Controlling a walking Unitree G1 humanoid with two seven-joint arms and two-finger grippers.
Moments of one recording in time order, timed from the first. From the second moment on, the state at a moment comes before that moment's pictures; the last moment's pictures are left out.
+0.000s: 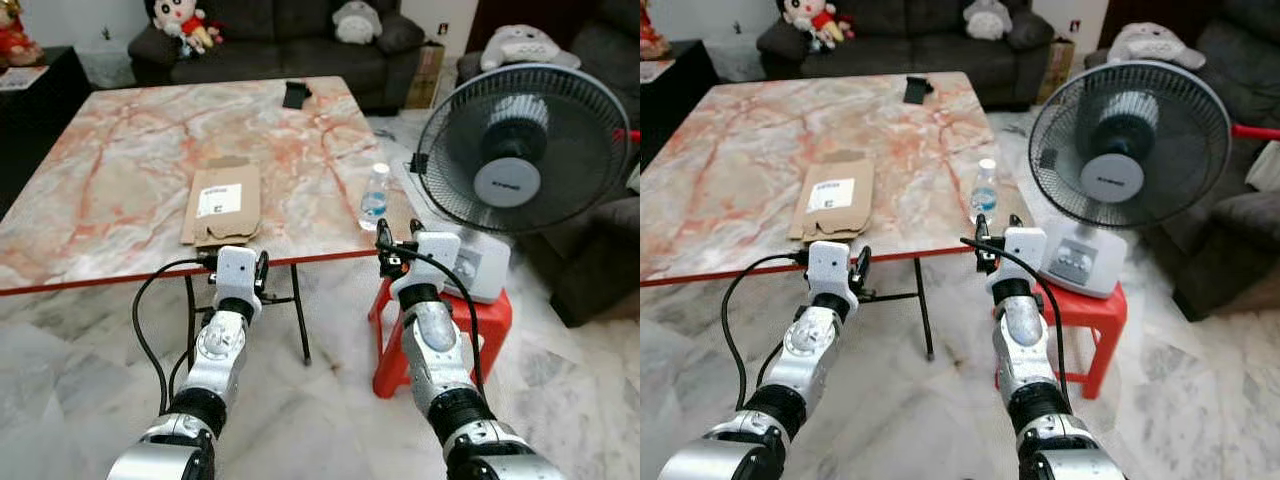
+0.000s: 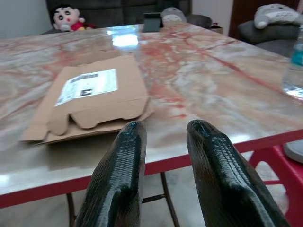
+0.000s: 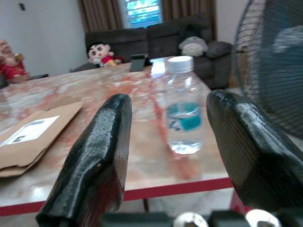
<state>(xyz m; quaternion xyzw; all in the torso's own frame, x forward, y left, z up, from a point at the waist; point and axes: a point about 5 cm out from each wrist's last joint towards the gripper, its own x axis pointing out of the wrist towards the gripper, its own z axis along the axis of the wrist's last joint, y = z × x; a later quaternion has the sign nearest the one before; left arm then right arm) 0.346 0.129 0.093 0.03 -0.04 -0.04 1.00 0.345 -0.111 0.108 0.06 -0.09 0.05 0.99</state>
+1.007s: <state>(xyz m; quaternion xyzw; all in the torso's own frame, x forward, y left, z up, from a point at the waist) 0.352 0.111 0.114 0.02 -0.09 -0.06 0.99 0.348 -0.126 0.119 0.06 -0.12 0.05 0.99</state>
